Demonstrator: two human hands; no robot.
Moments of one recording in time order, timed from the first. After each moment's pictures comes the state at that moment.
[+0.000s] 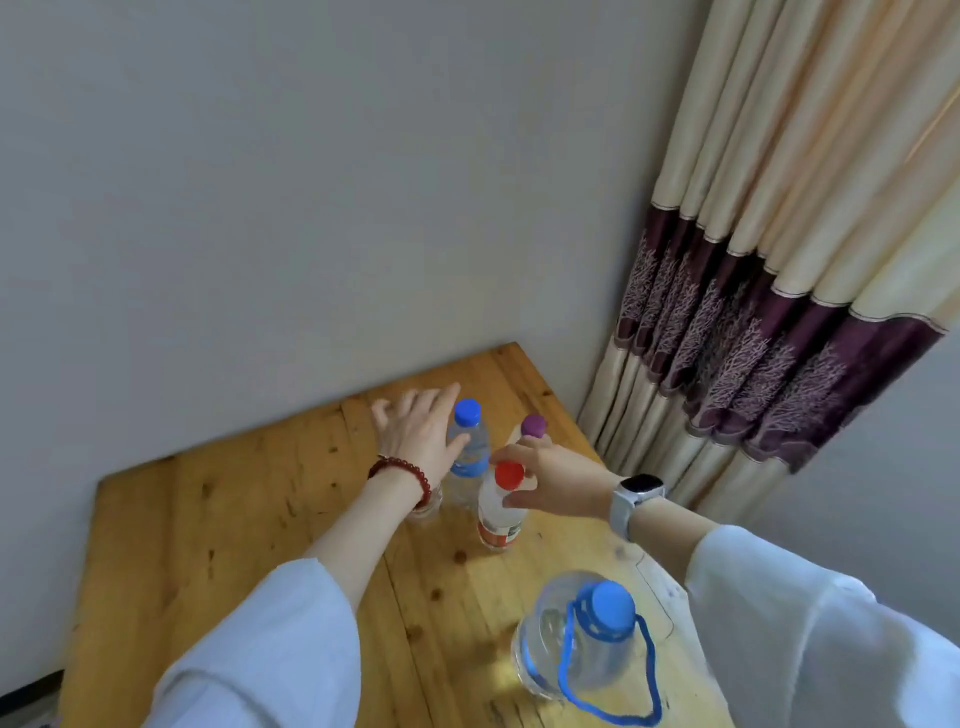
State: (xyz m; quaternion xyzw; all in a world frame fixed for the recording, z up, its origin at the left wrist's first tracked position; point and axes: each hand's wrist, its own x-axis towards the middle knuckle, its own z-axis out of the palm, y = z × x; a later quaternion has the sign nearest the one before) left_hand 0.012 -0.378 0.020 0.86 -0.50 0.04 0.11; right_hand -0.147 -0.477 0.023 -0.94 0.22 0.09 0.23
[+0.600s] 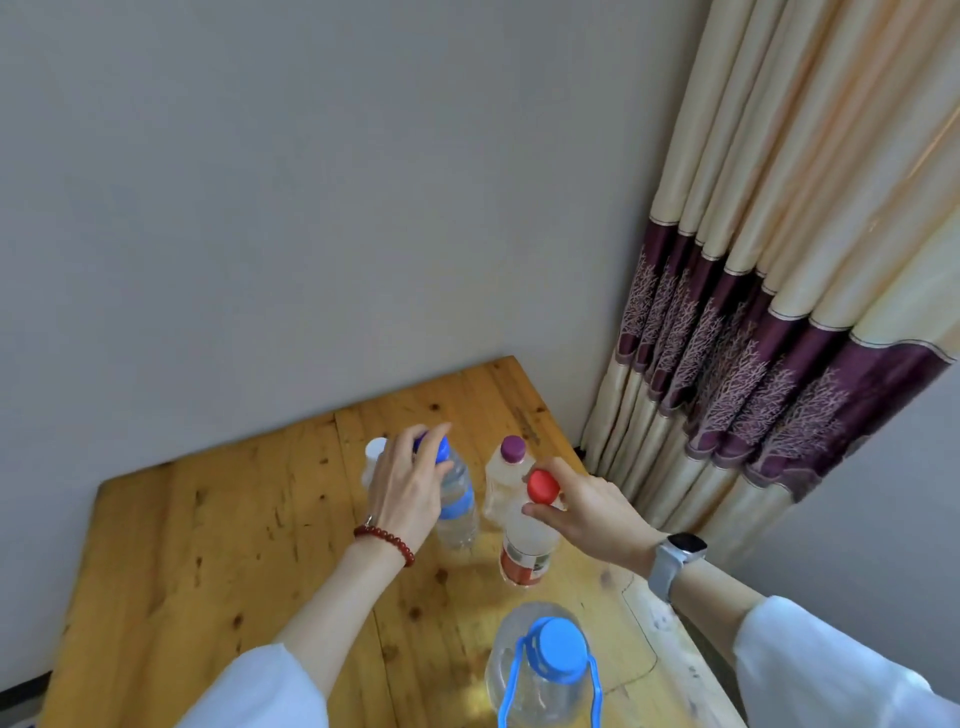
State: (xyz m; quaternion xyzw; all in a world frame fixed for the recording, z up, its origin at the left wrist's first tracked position) left_hand -0.025 -0.372 0.002 0.80 -0.51 0.06 0.31; right_hand -0.200 -0.502 0.010 -0.93 0.25 -0.03 0.27
